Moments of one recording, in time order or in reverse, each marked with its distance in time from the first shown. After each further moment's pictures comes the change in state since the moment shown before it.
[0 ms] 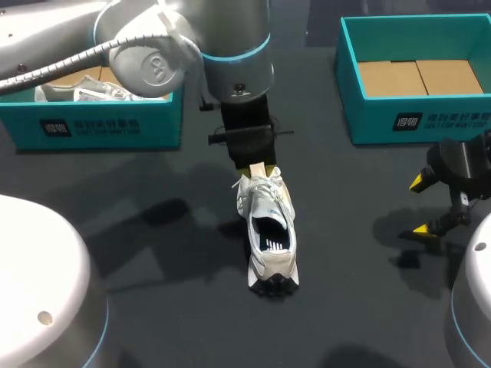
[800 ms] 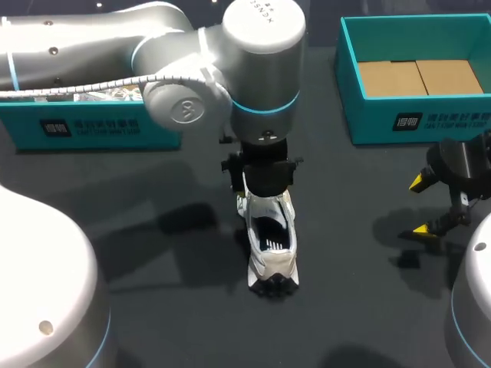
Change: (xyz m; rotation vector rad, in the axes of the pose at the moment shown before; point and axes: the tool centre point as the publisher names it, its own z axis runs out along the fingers) left arm 0.002 0.008 0.046 -0.143 0.109 -0.079; right arm 0.000 0.000 0.000 0.000 0.000 0.000
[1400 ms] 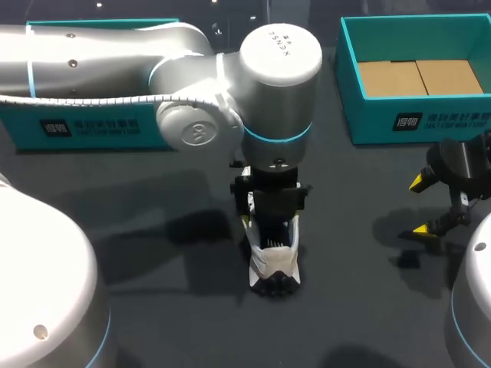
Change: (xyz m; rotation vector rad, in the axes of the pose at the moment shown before) left arm -0.008 -0.041 0.025 0.022 0.019 0.034; right arm 0.000 0.000 0.000 0.000 0.000 0.000
